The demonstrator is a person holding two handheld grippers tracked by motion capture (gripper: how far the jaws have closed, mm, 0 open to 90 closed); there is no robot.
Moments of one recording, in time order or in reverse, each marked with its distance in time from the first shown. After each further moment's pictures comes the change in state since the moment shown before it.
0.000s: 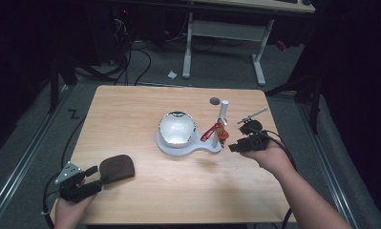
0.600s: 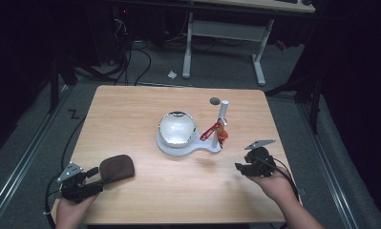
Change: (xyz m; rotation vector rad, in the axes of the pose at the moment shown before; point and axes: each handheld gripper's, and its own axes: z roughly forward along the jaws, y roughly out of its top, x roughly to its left) left arm -0.001 -0.003 0.005 0.041 -0.001 -0.026; right arm 0.006 -0.081 0.030 -0.113 -0.107 -0.021
